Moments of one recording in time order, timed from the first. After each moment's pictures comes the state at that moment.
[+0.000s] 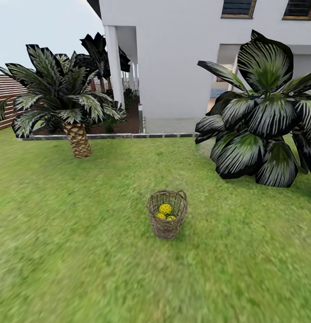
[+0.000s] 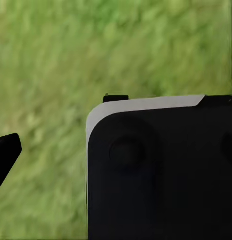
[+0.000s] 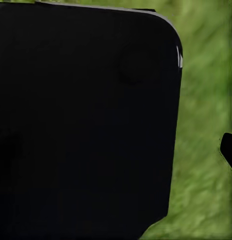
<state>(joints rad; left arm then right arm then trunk) -0.01 0.02 -0.01 -0.05 -0.01 -0.49 0.01 0.00 0.01 0.02 -0.06 0.00 -0.19 0.00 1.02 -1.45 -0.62</state>
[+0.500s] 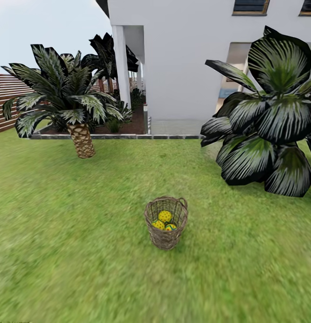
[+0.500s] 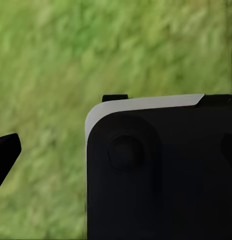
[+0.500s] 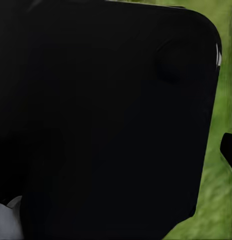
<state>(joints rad) -0.01 0.02 -0.01 -0.05 -0.01 -0.49 0.01 0.00 0.05 0.03 -0.05 0.01 -0.19 0.01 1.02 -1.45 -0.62</state>
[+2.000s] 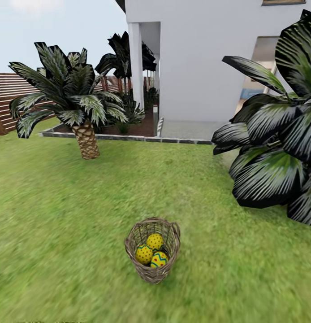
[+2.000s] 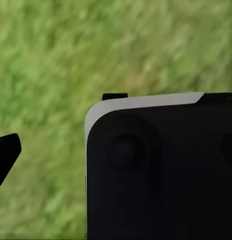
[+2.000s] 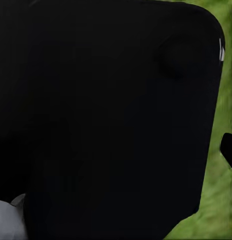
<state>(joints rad) -0.01 0.02 -0.01 -0.05 -0.01 -0.49 0.01 0.00 0.05 0.04 -0.04 0.00 -0.19 0.01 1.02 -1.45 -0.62</state>
